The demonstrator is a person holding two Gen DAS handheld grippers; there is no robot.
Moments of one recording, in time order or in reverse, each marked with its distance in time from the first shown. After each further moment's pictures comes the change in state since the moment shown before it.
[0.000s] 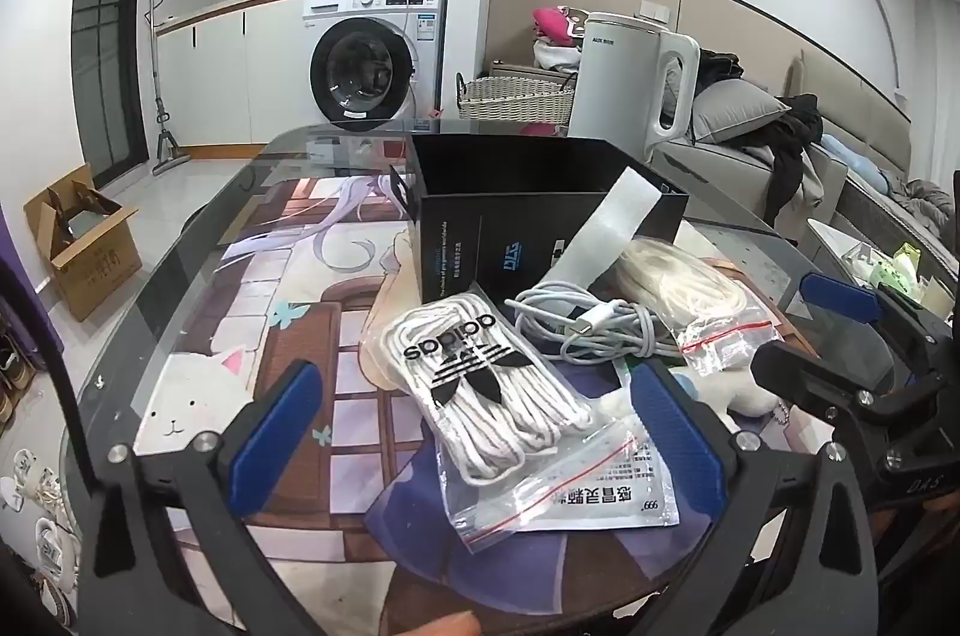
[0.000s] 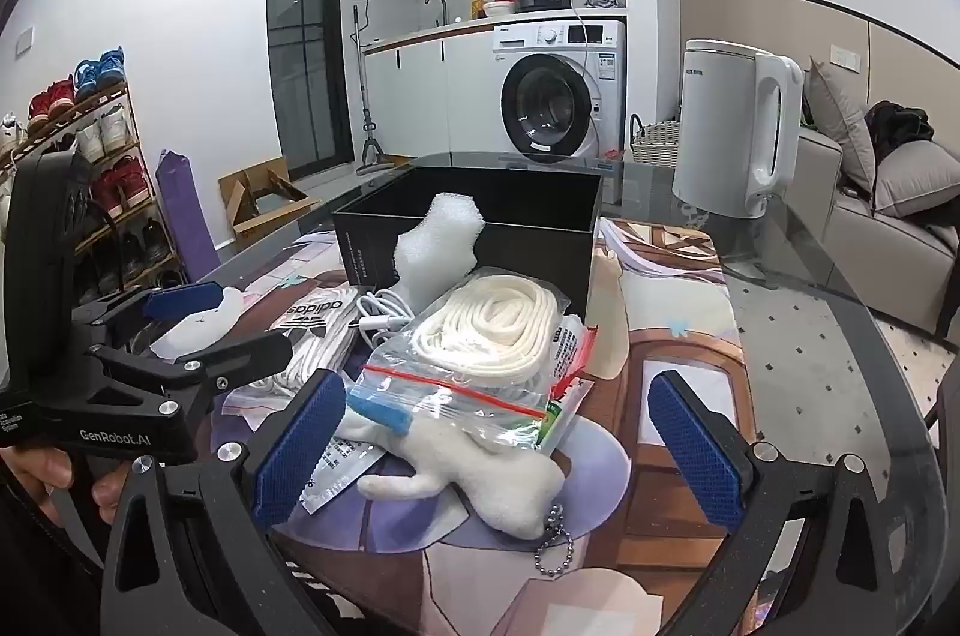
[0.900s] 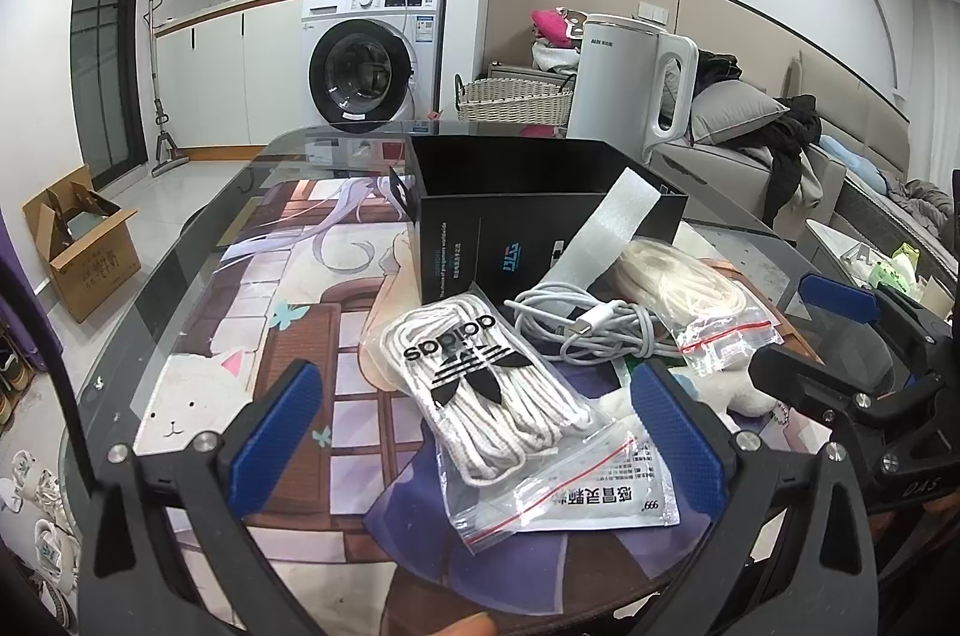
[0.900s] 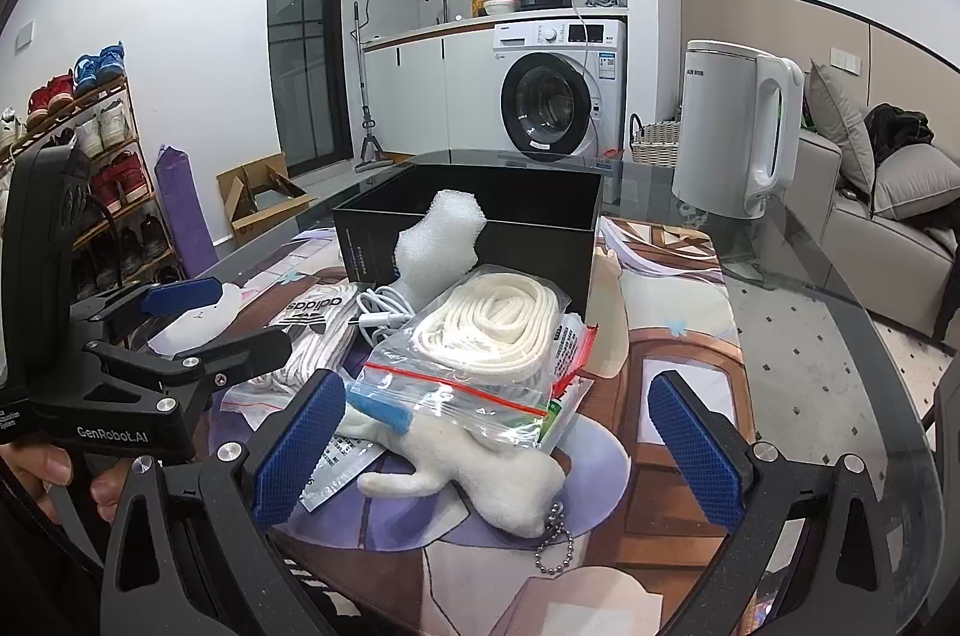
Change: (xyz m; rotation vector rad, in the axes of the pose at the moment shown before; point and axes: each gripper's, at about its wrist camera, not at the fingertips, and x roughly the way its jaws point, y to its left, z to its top) left arm 0.000 0.000 -0.001 0.008 -0.004 0.000; right arm 0.002 0.003 0.000 -0.014 0.005 -0.013
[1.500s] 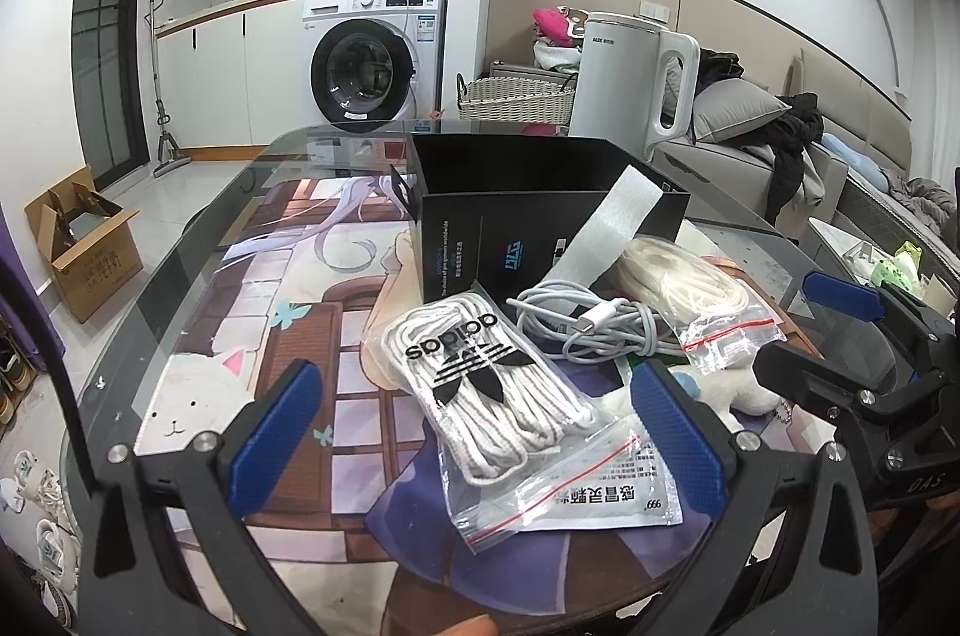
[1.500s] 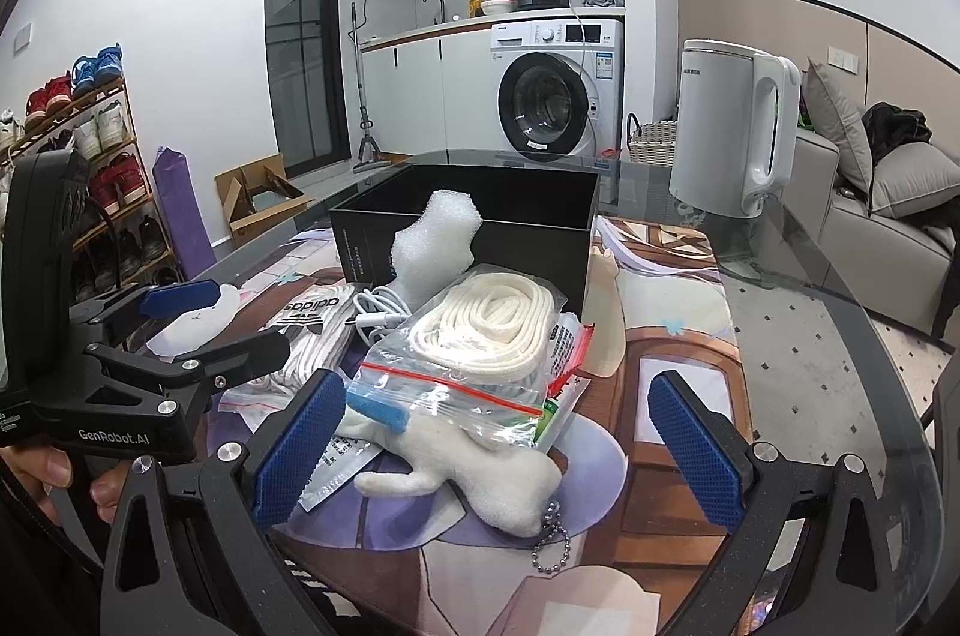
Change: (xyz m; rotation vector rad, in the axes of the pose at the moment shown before) left arm 0.002 0.001 -0.001 0.002 0.001 0.006; right arm 0.000 -0.001 0.000 0.002 -0.003 0.000
